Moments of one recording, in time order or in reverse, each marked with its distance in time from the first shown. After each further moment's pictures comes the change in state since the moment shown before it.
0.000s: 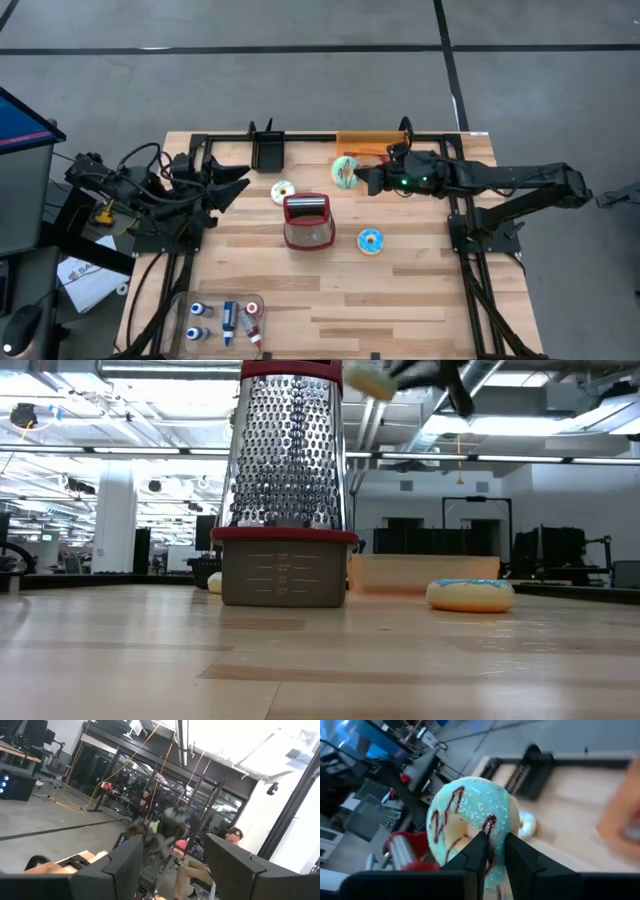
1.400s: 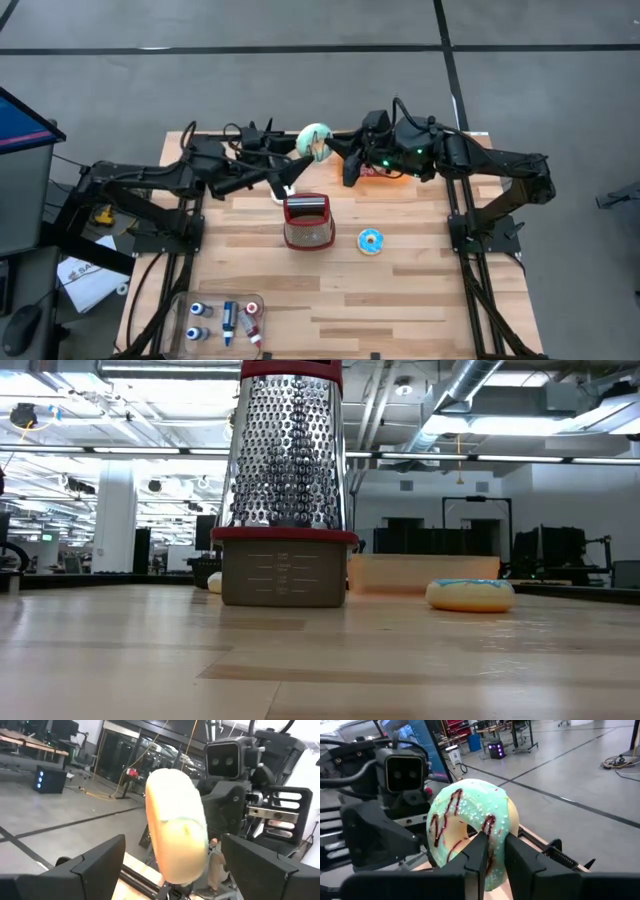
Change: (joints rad) left arm 0.382 0.412 0.321 -0.129 0.285 -0.075; right arm 0.045 0.340 0.712 -0.155 0.076 -0.565
